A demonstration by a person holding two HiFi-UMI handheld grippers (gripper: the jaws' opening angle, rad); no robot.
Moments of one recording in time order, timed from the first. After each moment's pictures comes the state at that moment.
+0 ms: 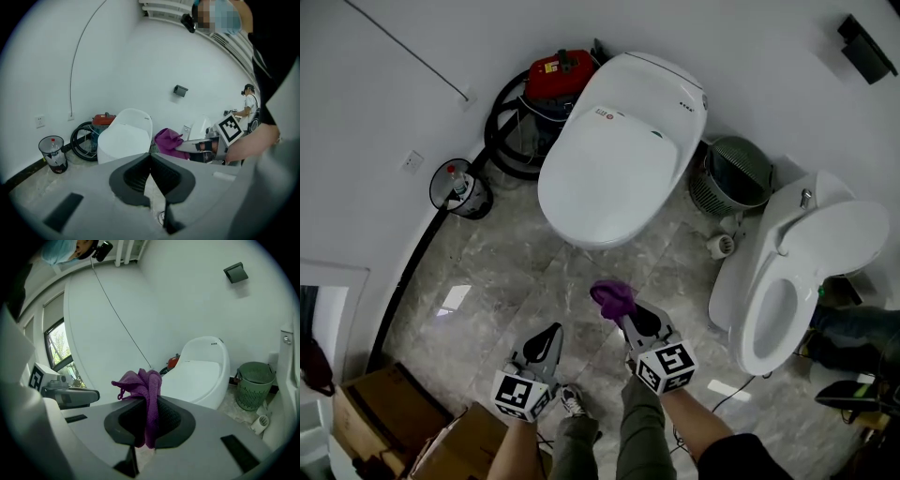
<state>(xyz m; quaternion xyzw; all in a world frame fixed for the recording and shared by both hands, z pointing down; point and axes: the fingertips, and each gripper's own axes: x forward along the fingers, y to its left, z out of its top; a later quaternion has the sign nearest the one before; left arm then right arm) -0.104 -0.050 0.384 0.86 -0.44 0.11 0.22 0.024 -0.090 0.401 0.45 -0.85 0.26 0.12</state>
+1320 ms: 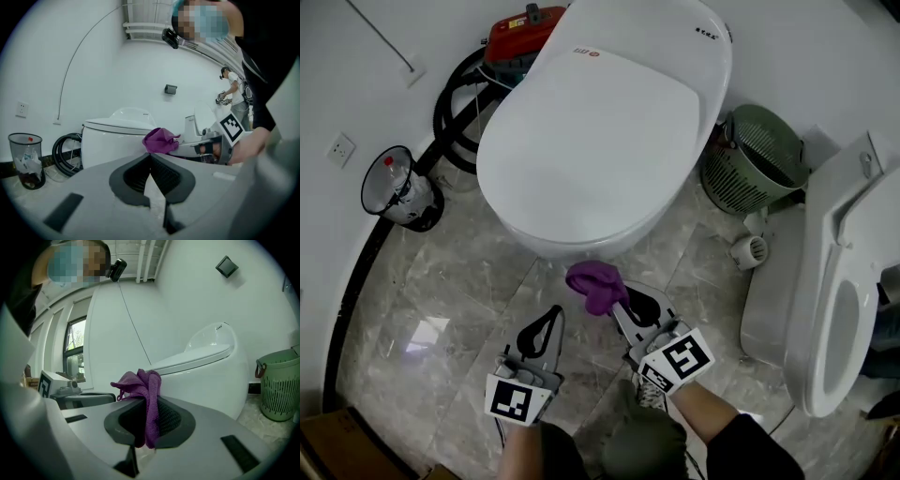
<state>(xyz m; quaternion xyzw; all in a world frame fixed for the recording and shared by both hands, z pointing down) -0.062 -0.140 0.645 0.90 -0.43 0.03 0.06 0.020 -0.172 0.642 0.40 -0.91 0.12 0.02</state>
